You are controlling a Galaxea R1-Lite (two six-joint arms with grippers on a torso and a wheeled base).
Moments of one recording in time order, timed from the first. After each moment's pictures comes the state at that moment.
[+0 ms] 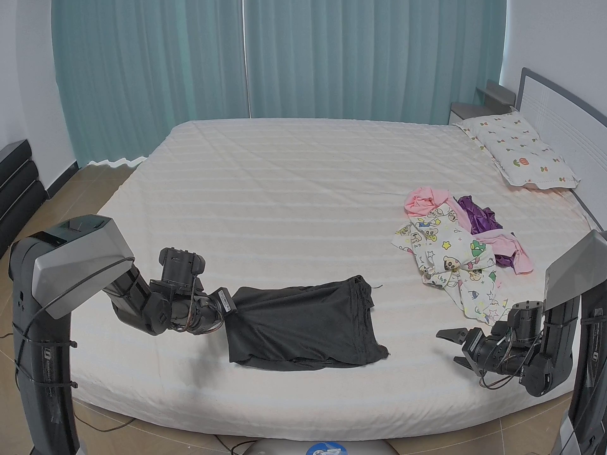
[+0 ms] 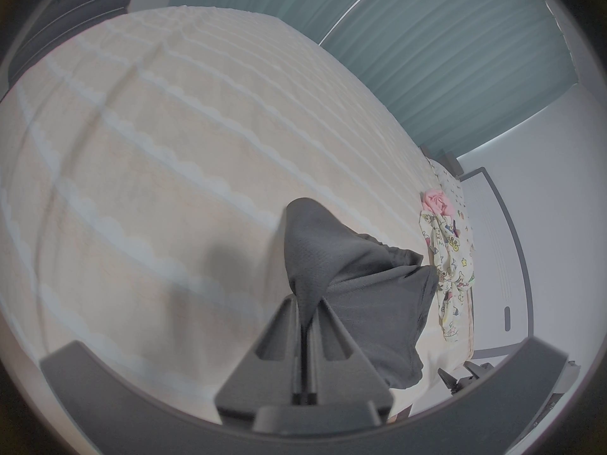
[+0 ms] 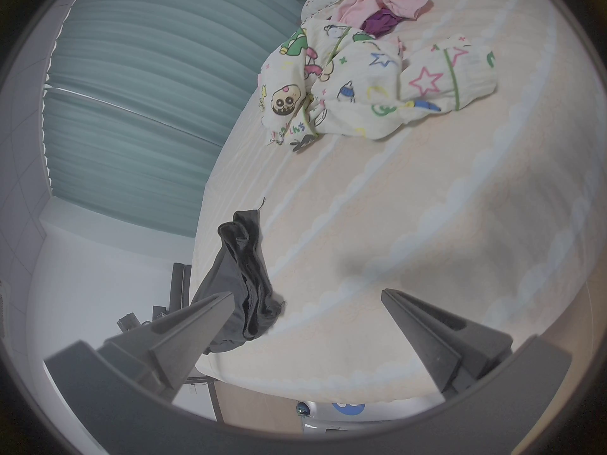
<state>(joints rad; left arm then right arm) -0.23 2.34 -1.00 -0.57 -0.24 -0.71 0.08 2.37 -0.19 -1.55 0.35 0.88</state>
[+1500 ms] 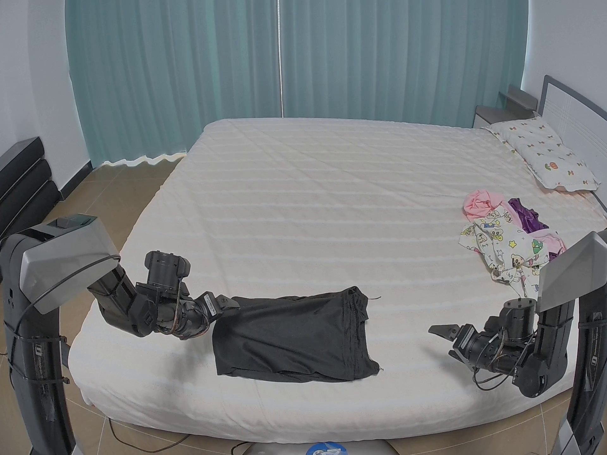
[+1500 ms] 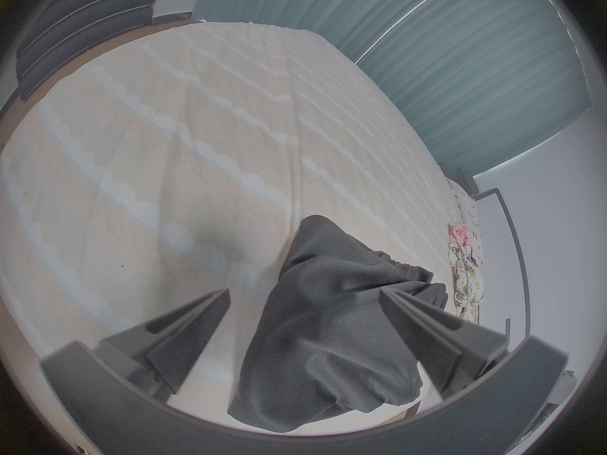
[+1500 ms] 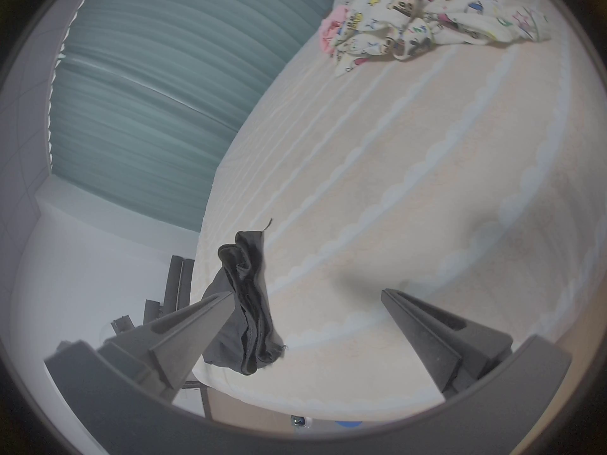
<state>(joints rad) -0.18 2.30 -0.92 -0.56 -0.24 -0.72 0.19 2.34 -0.23 -1.55 0.23 0.86</state>
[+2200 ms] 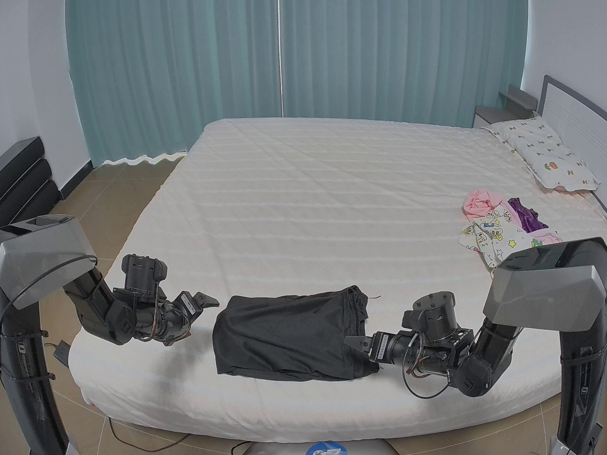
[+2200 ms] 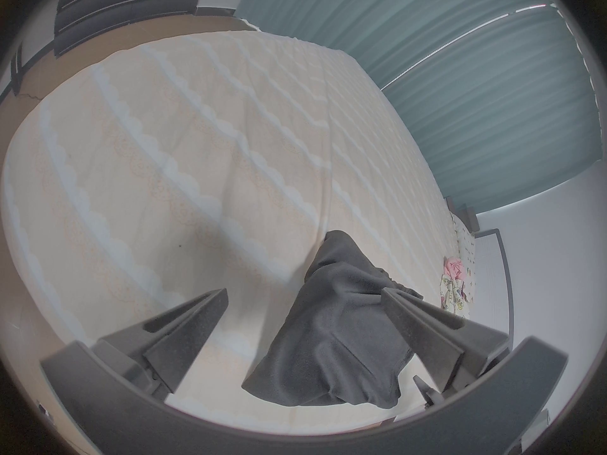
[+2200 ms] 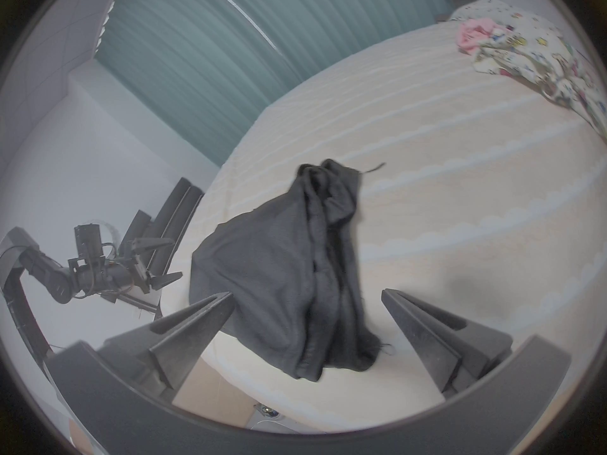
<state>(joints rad) -0.12 2.22 -0.76 -0.68 -0.23 -0.85 0.55 2.32 -0.63 -1.11 0.07 0.65</state>
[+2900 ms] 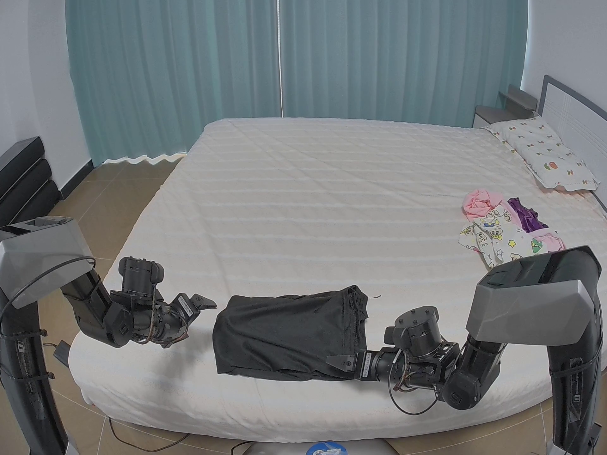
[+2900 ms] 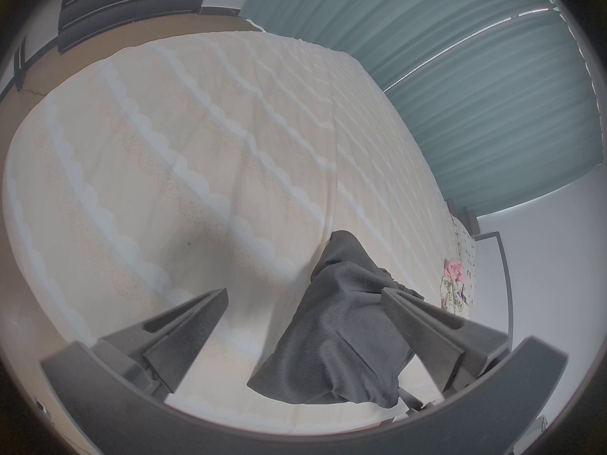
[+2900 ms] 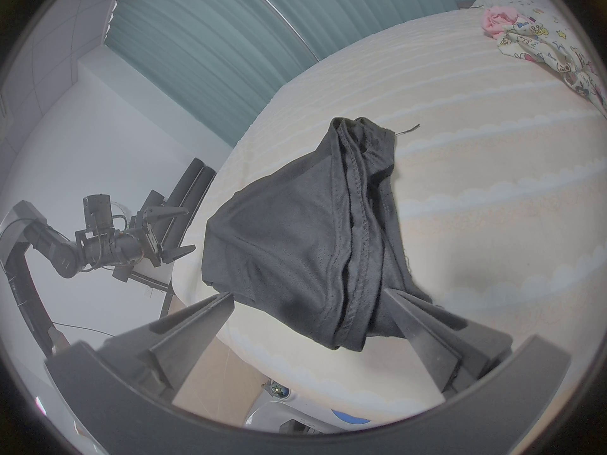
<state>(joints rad) -0.12 2.21 -0.74 -0.69 -0.23 -0.85 0.63 2.38 -0.63 -1.13 0.11 0.66</state>
